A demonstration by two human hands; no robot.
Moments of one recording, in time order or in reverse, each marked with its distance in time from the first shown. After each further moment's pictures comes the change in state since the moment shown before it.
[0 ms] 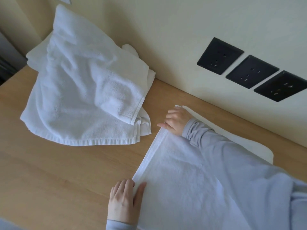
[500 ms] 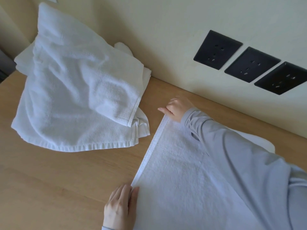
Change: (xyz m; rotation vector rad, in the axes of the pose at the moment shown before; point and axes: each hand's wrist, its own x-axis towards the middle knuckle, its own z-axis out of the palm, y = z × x) left_hand 0.005 -0.003 -0.018 -0.088 -0.133 -0.014; right_hand 0.013 0.035 0.015 0.008 -0.232 0.276
